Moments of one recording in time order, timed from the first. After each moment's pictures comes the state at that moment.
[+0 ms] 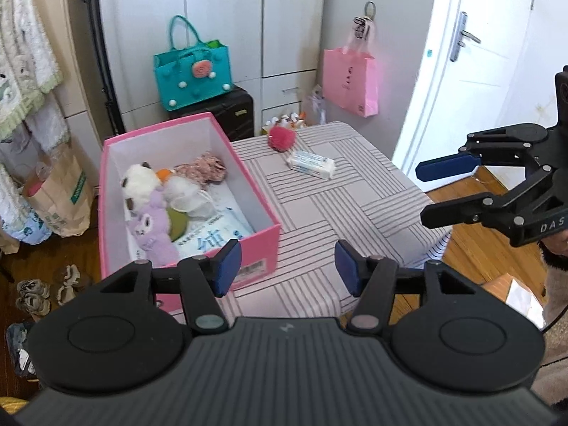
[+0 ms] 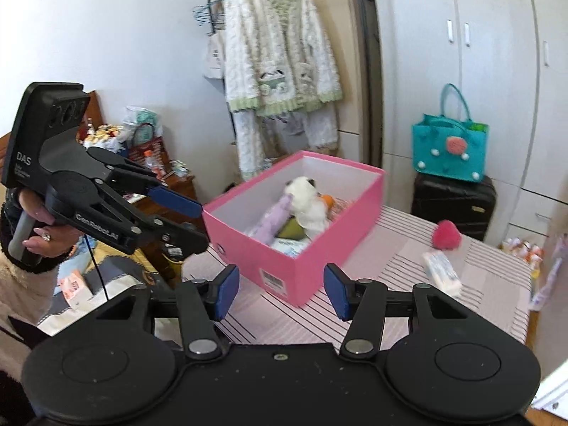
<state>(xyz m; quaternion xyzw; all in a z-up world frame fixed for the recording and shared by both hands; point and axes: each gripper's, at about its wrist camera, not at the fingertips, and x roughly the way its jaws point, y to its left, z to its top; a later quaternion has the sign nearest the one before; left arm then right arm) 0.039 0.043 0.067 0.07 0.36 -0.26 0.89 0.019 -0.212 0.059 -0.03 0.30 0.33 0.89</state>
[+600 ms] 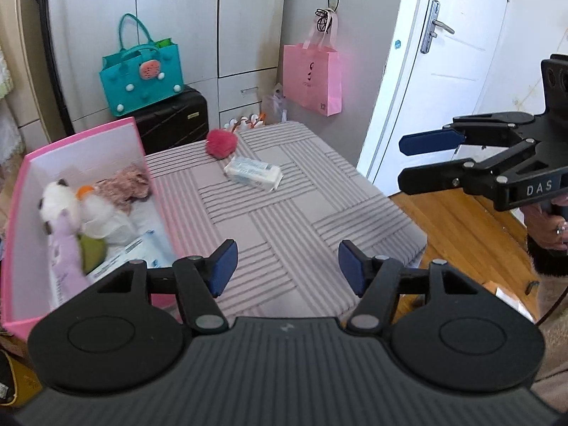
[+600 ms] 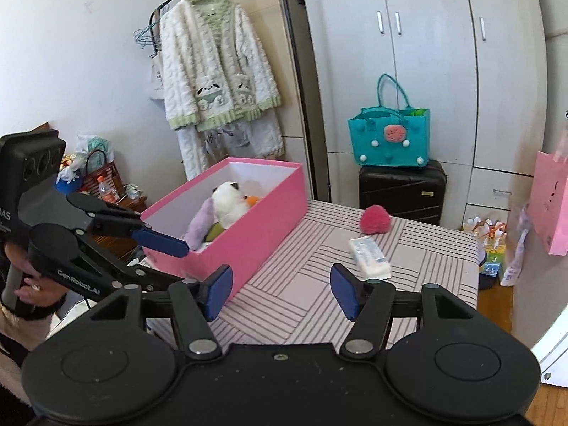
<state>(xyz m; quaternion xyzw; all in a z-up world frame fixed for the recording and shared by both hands) 0.072 -0.047 0.026 0.07 0.36 -0.31 0.88 0.053 -0.293 0.032 0.02 0.29 0.27 0.92</state>
